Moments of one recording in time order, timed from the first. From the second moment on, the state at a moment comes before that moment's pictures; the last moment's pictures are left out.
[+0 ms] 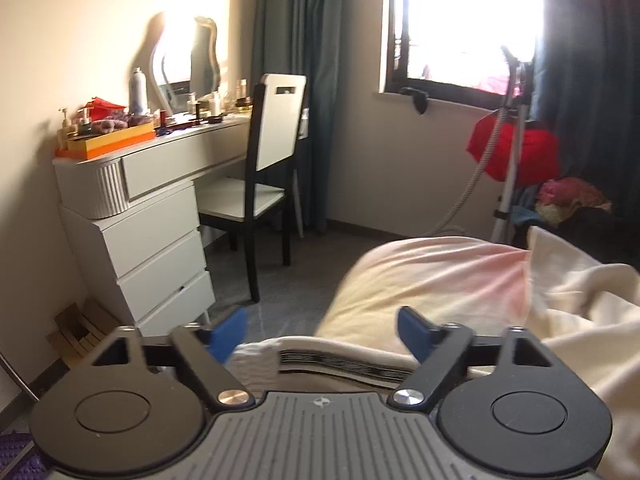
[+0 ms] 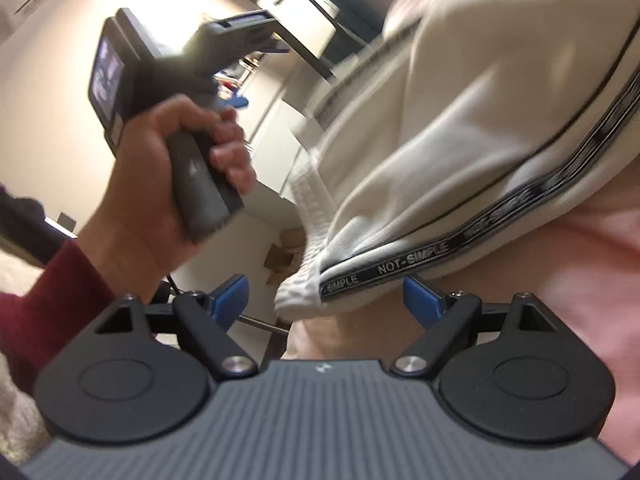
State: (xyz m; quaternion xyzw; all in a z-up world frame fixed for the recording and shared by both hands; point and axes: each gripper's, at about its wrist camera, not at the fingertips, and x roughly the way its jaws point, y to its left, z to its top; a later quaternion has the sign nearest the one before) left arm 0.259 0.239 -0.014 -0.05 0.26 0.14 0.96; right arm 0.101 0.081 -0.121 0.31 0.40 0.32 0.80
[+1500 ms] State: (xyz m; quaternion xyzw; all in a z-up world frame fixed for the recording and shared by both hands) left arm 0.063 -0.012 -0.064 -0.04 0.18 -0.05 0.98; right arm 0.024 -0.208 -0.087 0.08 0.21 0.10 0.97
